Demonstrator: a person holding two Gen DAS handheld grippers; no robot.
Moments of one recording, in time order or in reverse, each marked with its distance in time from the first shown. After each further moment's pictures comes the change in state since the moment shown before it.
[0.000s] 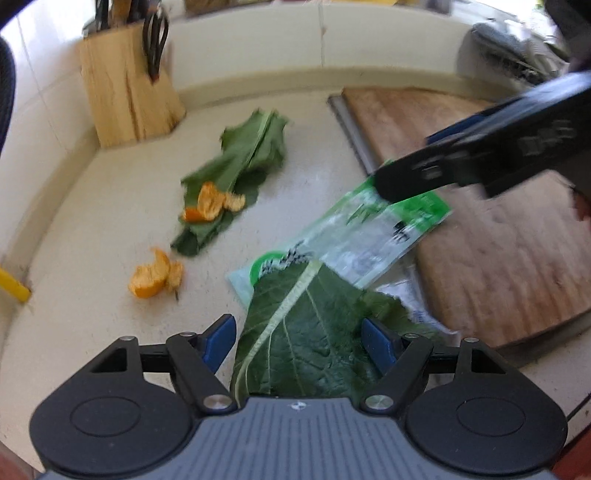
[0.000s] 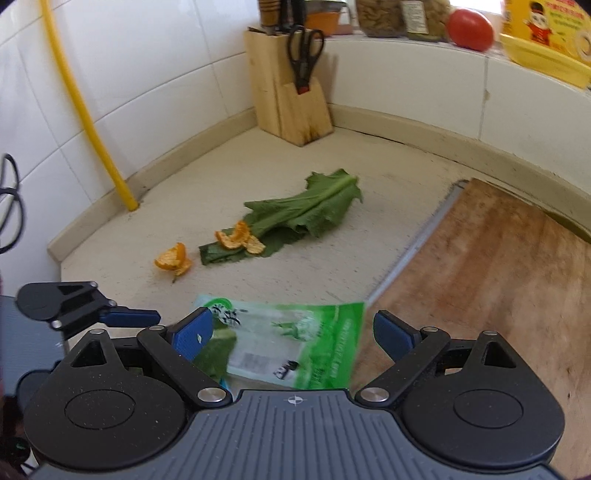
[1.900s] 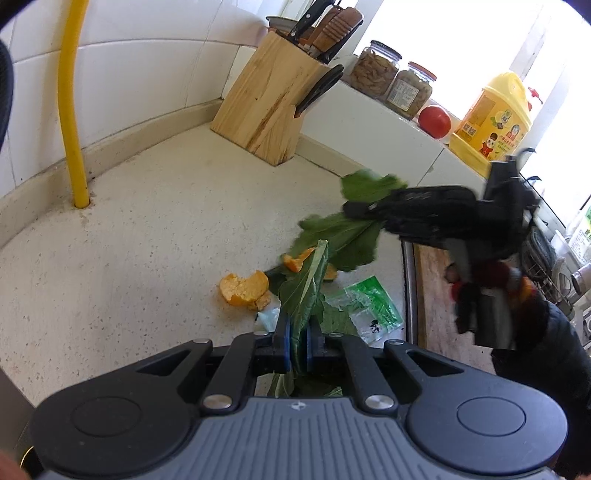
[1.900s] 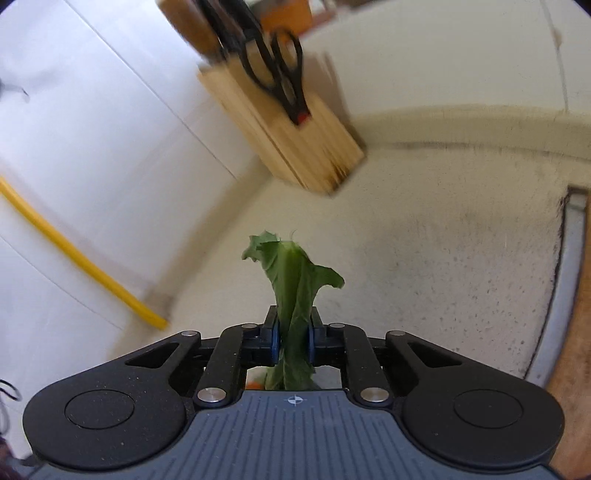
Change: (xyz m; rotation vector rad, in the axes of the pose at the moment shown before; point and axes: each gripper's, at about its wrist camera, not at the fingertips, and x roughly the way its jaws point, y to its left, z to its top) left arm -0.055 0.101 -0.027 -0.565 -0.241 -0.120; right arm 0.100 -0.044 0.102 0.289 -0.066 0.308
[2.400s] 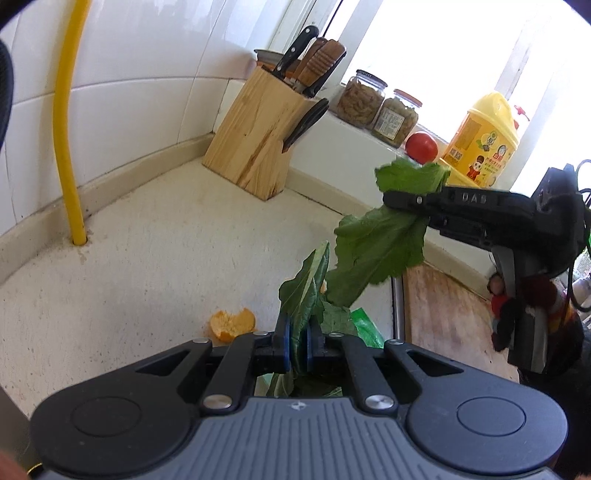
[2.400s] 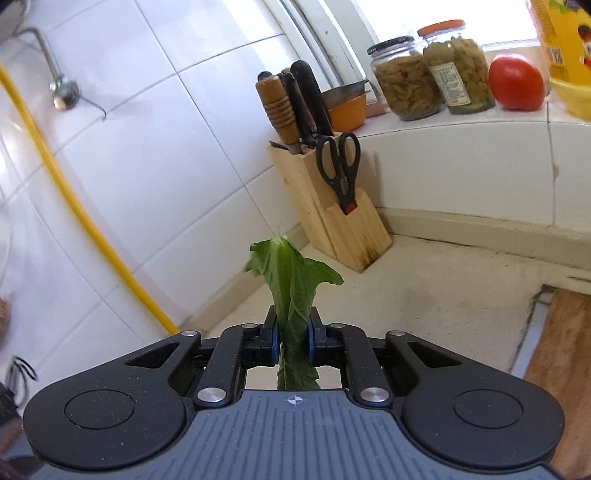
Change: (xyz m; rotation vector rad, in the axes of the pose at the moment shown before) left arm -0.012 -0.010 0.011 0.028 -0.089 -0.003; right arm -0.067 0.043 0.007 -0.168 -0.151 -0.007
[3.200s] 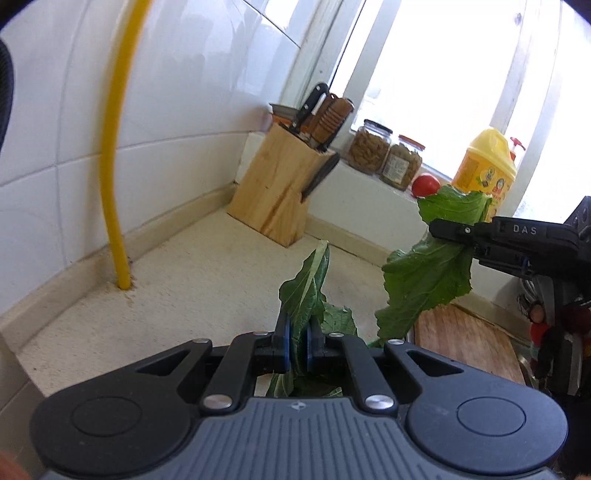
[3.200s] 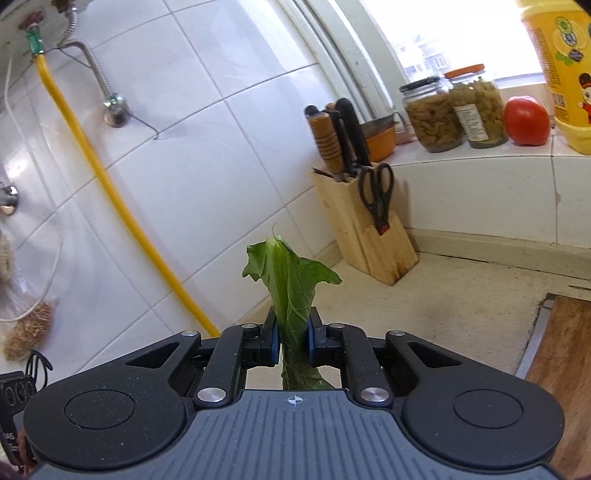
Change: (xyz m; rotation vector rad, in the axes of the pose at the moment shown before) left arm -0.053 0.015 0.008 0.025 -0.132 0.058; right arm -0.050 0.043 -0.001 -0.020 -0.062 0.072
